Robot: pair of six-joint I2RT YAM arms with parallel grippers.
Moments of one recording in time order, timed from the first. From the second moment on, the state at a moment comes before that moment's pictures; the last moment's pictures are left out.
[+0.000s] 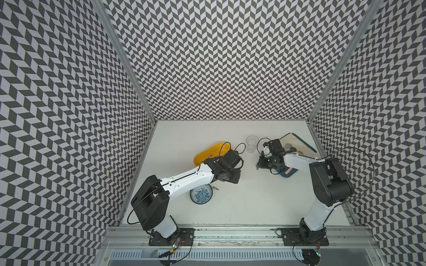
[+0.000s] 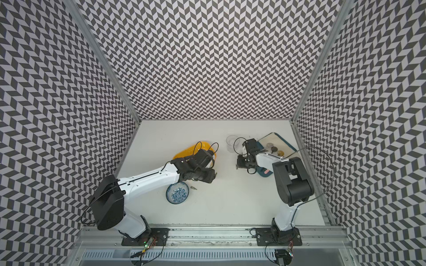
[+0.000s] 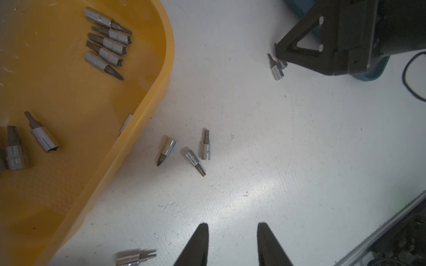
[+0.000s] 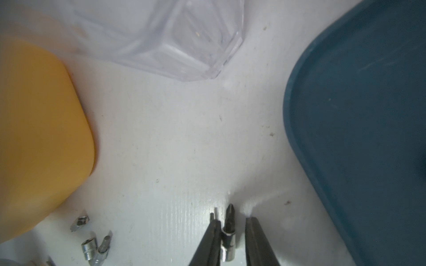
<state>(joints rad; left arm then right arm) -0.88 1.58 1.14 -0.60 0.01 -0.51 0.29 1.79 1.00 -0.31 -0.24 0.32</state>
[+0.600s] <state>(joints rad) -0.88 1.58 1.15 -0.60 0.01 -0.51 0.41 1.80 1.03 -0.34 -0.03 0.29</state>
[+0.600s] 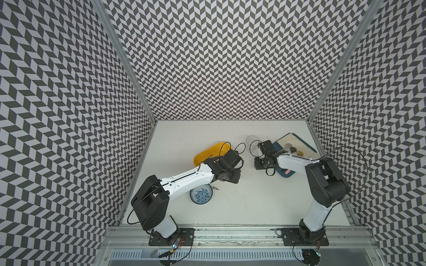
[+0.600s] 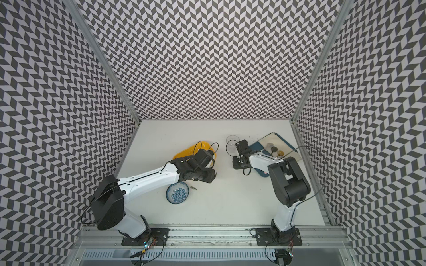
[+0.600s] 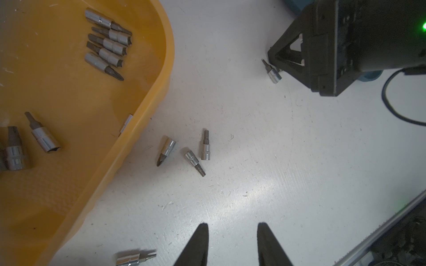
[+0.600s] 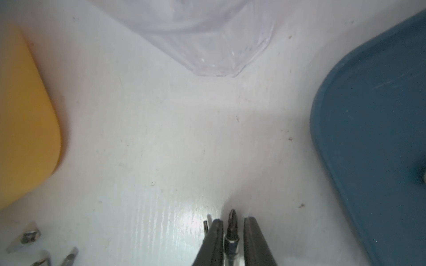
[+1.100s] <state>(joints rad) -0.88 1.58 1.16 -0.60 0.01 -0.51 0.45 1.80 1.03 -0.36 0.05 0.27</state>
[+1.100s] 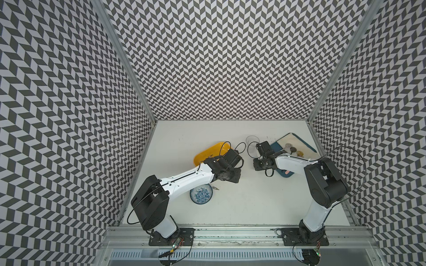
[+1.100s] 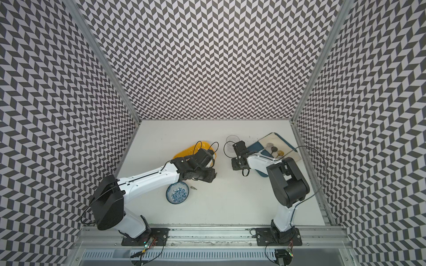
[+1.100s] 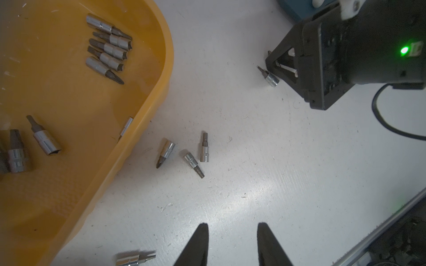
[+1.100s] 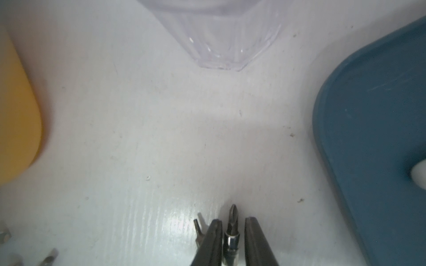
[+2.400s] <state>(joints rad) -0.90 1.84 1.39 -0.61 0.02 -0.52 0.29 1.59 1.16 -0.58 -0.01 0.27</state>
